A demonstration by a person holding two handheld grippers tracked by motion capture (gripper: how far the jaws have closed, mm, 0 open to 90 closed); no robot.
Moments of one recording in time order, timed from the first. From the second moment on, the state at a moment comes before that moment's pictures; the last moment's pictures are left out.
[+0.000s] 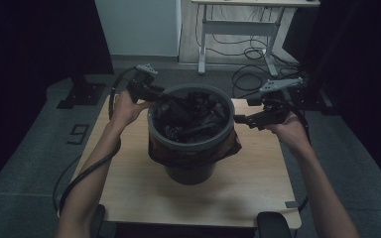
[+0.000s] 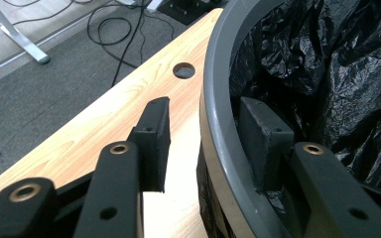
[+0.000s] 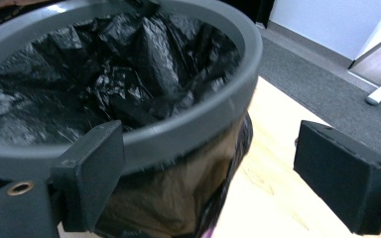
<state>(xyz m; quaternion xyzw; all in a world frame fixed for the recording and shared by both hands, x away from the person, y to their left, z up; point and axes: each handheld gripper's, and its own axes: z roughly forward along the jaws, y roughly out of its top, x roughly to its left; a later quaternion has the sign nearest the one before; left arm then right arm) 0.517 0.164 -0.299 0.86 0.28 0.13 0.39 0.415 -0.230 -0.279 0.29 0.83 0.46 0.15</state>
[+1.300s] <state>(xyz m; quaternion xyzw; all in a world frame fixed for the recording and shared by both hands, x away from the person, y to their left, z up) 0.518 0.169 -0.304 0.85 0.30 0.11 0.42 0.401 -0.157 -0.323 0.23 0.83 0.49 0.13</state>
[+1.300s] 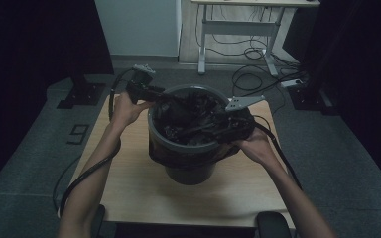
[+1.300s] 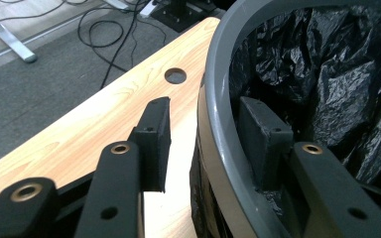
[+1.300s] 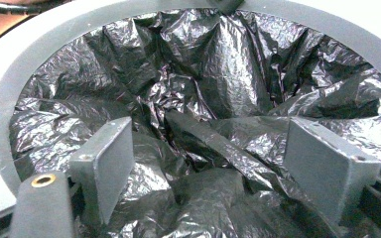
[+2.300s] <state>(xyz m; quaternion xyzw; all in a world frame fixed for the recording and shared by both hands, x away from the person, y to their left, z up) 0.517 0.168 -0.303 0.85 0.29 0.12 0.42 0.451 -0.180 -0.320 0.17 0.84 0.52 0.08</state>
